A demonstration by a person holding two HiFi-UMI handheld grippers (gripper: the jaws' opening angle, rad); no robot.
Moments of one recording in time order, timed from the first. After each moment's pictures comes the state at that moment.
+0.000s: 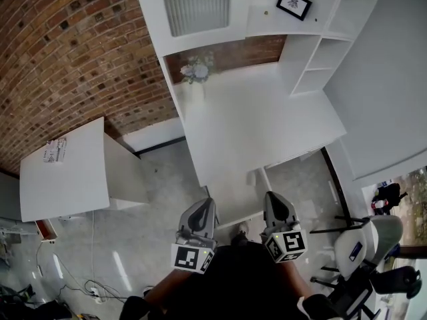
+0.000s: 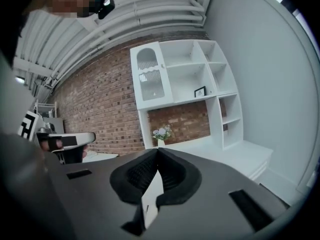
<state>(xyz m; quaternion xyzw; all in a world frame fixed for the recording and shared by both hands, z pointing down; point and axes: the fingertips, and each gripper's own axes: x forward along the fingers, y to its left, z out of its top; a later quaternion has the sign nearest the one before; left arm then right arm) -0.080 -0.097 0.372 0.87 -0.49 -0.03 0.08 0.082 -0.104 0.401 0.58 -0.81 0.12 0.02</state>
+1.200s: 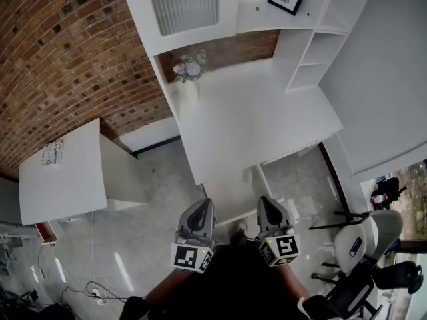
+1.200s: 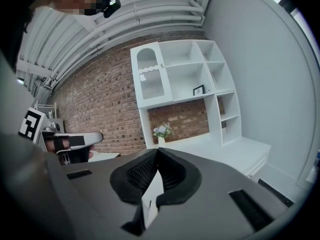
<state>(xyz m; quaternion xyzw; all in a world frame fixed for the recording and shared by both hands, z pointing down) -0.065 -0.090 0.384 0.87 -0.48 -0.03 0.10 0.083 -0.083 0.413 0.58 -0.80 0.13 0.03</state>
